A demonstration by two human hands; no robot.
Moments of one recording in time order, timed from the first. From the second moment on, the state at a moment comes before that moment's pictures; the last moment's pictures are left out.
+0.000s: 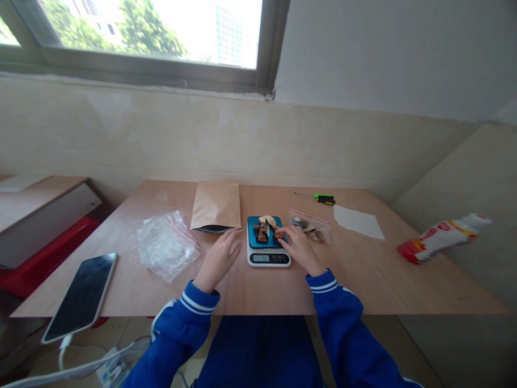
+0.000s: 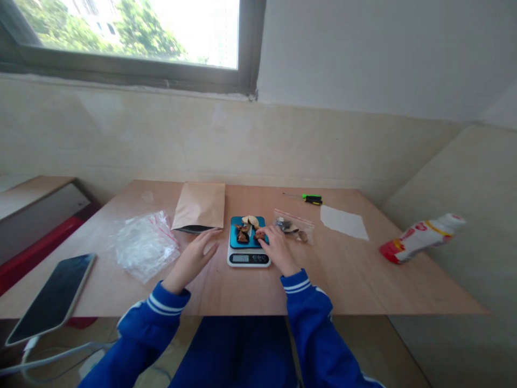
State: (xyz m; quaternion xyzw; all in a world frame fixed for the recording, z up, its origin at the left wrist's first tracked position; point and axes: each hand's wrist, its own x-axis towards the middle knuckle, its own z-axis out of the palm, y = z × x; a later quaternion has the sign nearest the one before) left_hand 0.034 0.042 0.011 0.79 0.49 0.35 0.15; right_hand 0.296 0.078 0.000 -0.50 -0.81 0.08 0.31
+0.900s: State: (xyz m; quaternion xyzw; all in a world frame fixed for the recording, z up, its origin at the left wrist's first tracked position) left_hand 0.078 0.049 0.003 0.88 0.42 0.22 0.03; right_hand 0.298 0.075 -0.005 -0.48 -0.81 0.11 0.33
